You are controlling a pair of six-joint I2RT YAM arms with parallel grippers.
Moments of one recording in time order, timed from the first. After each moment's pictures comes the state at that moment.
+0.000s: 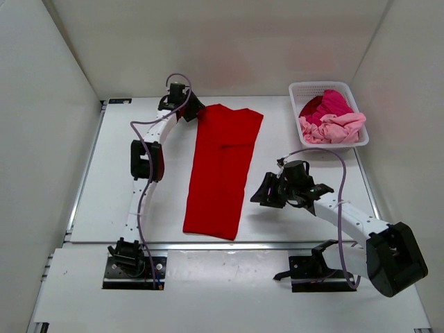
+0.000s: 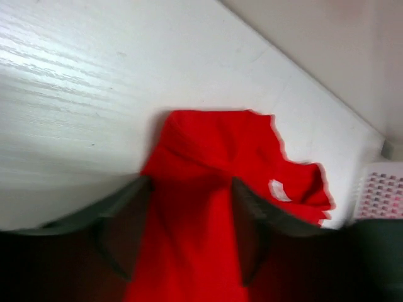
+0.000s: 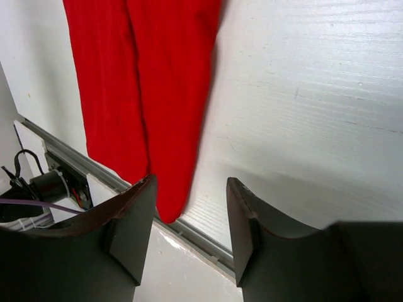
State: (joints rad) left arm -0.20 2.79 2.55 -0.42 0.16 -0.83; right arm 0.44 1.14 0.55 -0.23 -0.40 0.73
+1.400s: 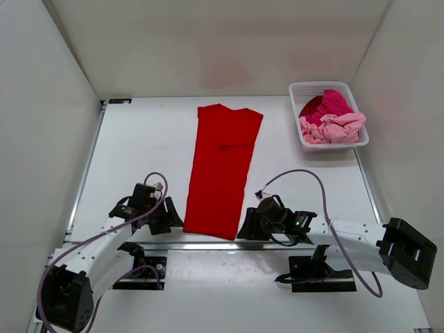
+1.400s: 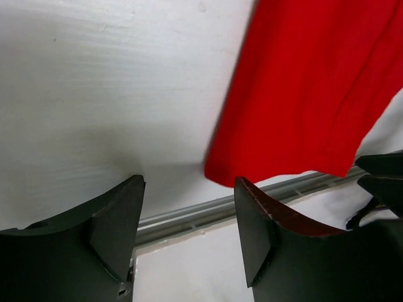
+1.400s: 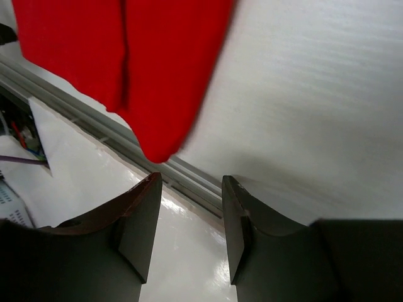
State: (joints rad) left arm -0.30 0.87 0.36 -0.61 0.30 -0.62; right arm 1.01 1.07 0.35 -0.12 -0.11 1.01
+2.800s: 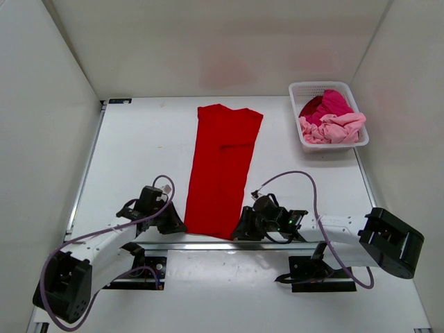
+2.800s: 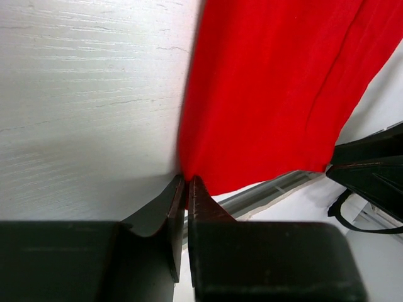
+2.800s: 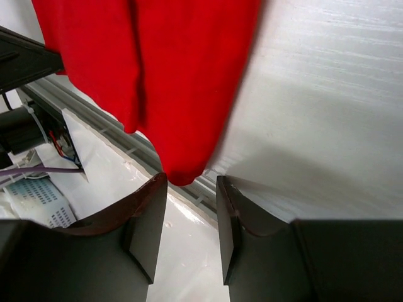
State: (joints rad) left arm -0.40 0.94 0.27 -0.36 0.38 -0.73; right arm 0.99 1.22 0.35 0.08 -0.19 1.13
